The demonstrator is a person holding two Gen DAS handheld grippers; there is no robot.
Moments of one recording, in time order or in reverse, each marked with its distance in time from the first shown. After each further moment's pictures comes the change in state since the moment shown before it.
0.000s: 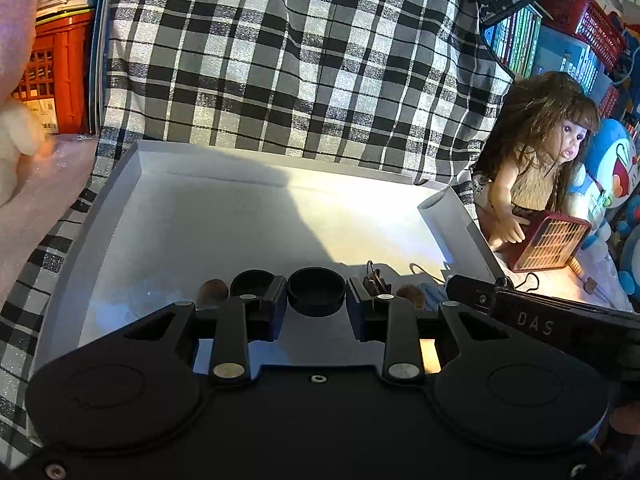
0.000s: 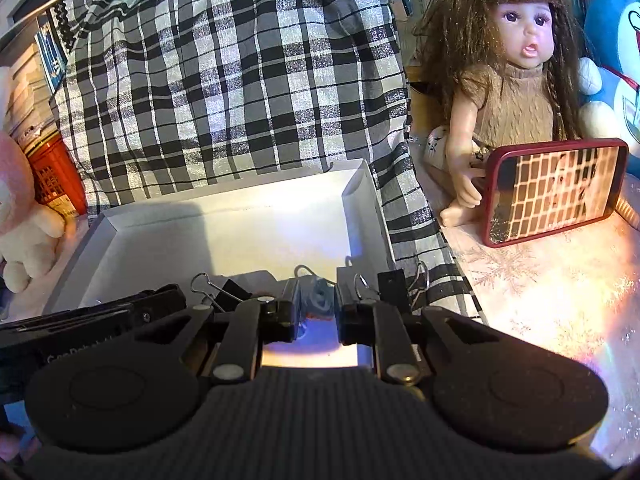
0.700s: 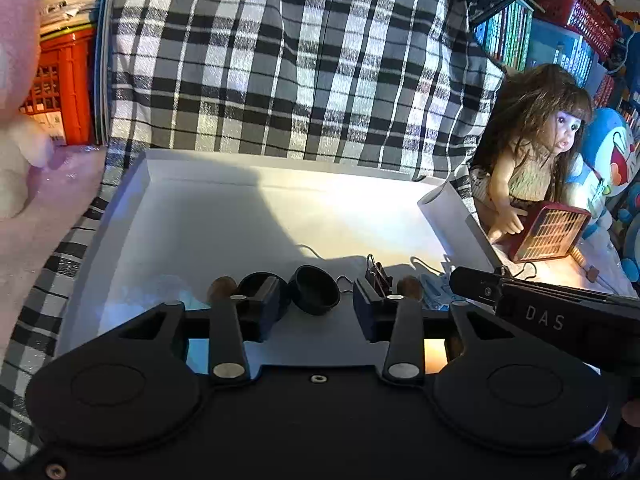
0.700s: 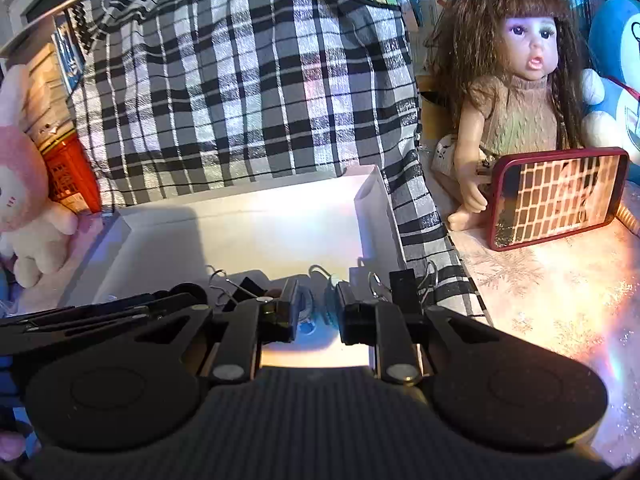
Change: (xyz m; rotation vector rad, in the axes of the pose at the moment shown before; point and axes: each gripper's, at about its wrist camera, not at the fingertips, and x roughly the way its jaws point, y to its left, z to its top) left arm -0.016 -0.002 -0.002 0.036 -0.009 0.014; right arm -0.016 0.006 -0.003 -0.018 -0.022 0.027
